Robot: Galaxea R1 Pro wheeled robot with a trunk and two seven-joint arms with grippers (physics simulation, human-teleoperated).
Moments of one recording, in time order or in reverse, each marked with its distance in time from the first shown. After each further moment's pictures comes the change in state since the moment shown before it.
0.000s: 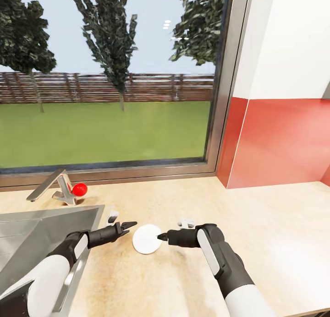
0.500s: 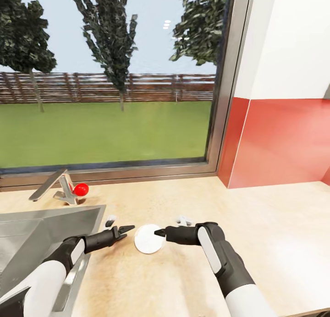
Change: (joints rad) left arm 0.035 0.013 -0.001 -0.020 0.005 0.004 -0.015; right arm -0.002 0.000 0.000 -0.022 -0.091 0.003 0.023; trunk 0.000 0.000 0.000
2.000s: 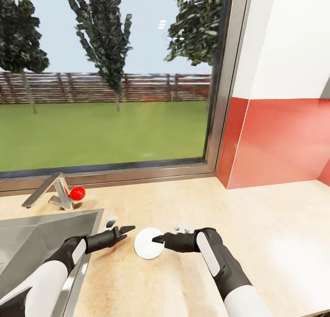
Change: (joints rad) left arm 0.000 -0.010 0.009 0.004 0.011 0.002 0.063; right arm 0.000 0.000 0.001 0.103 -0.075 -0.006 -0.005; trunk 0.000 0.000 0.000
